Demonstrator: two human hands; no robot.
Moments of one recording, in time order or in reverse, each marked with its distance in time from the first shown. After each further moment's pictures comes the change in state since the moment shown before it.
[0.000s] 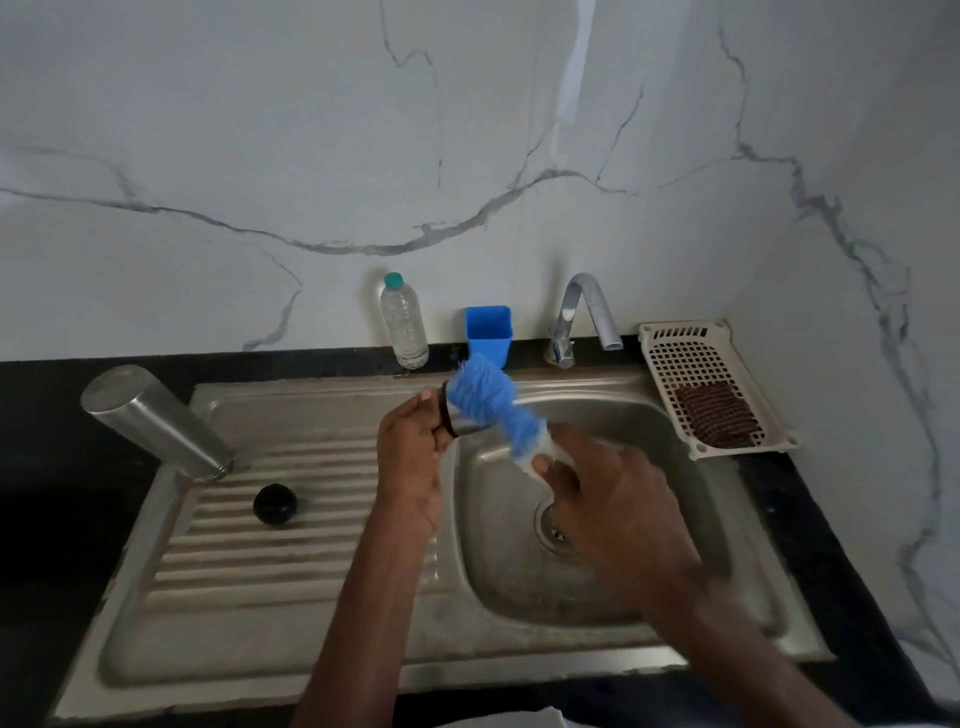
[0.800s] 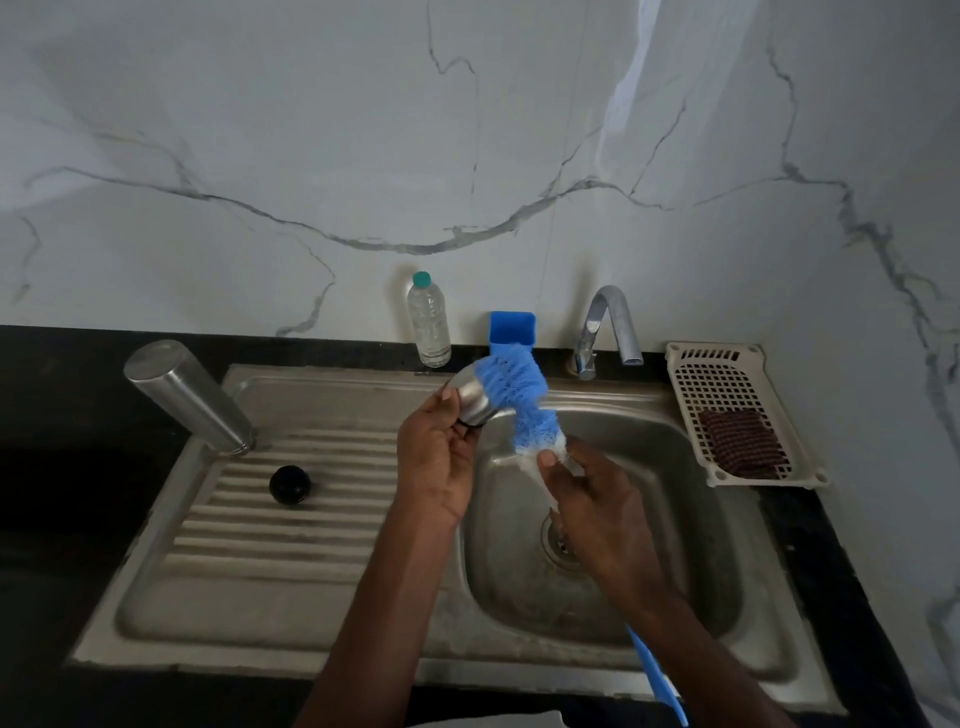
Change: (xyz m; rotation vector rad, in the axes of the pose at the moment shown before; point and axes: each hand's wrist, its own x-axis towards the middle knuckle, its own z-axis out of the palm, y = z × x) left_hand -0.004 -0.004 0.018 -0.516 0.023 -0.070; right_hand 0.012 0.014 0.033 0.670 0.015 0.245
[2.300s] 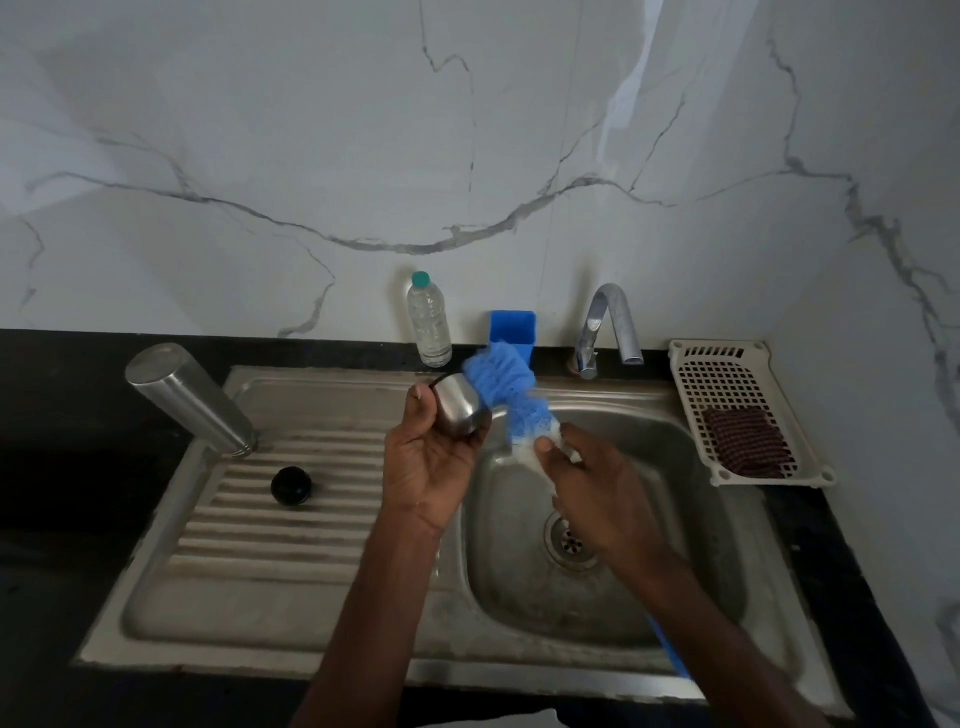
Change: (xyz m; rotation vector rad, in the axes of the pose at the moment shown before) left_hand 0.006 -0.001 -0.025 -0.126 -0.208 -0.049; right_hand 0.022 -0.007 -0.004 -0.142 -0.104 -0.061
